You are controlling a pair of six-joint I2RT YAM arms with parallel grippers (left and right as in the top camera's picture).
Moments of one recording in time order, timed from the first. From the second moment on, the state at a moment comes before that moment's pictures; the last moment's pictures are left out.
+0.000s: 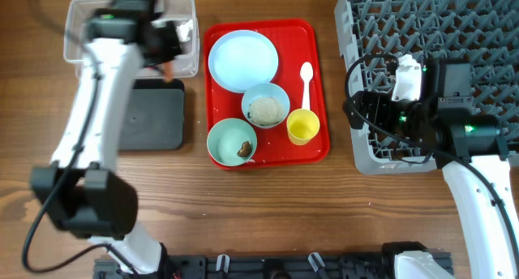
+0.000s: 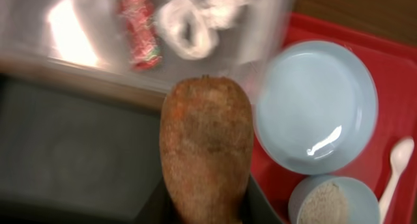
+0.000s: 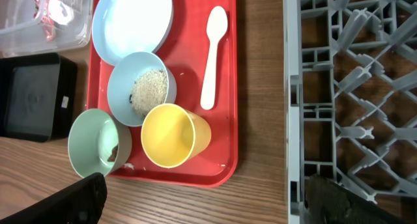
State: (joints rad) left arm -0.06 1.83 1.80 -1.09 -0.03 -0.40; right arm 0.04 1.21 1.16 -0.94 -0.33 0.16
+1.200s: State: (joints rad) left arm 0.01 1.63 1.29 -0.72 -0.01 -0.46; right arm 0.04 1.21 1.16 -0.91 -0.33 0.16
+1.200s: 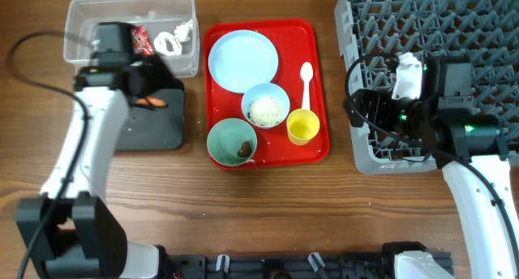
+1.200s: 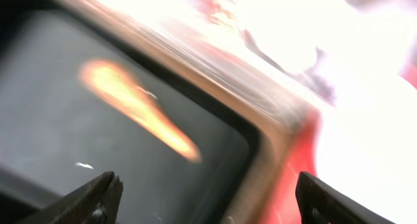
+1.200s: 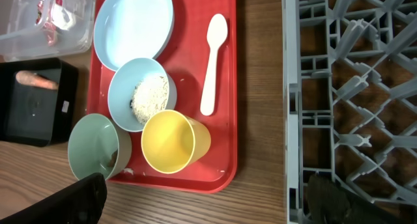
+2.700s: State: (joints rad) left arm -0.58 1.56 1.03 -0.78 0.01 -0.08; right arm 0.04 1.21 1.16 -0.92 -0.33 0.16
